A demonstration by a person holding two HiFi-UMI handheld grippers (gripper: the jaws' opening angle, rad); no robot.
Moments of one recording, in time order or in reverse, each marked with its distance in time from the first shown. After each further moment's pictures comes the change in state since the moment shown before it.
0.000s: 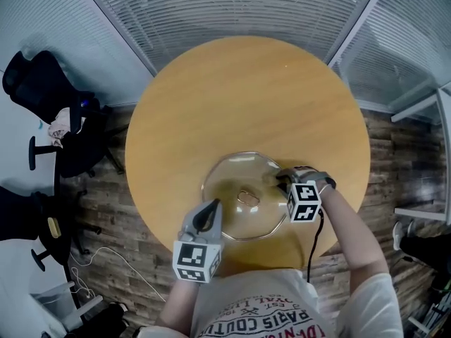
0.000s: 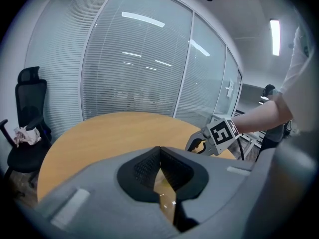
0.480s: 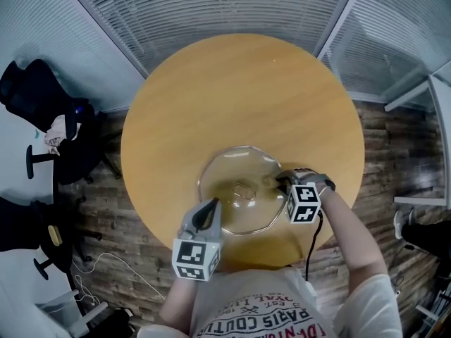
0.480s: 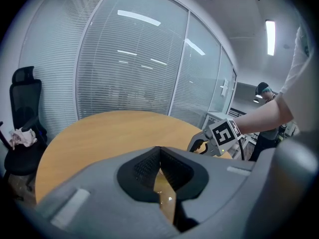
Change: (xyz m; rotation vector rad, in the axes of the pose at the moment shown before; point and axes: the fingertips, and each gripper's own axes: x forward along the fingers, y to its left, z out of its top) left arm -0.008 -0.016 -0.009 0.026 0.018 -0.051; right arm -0.012 0.033 -0.008 0.068 0.005 -0.020
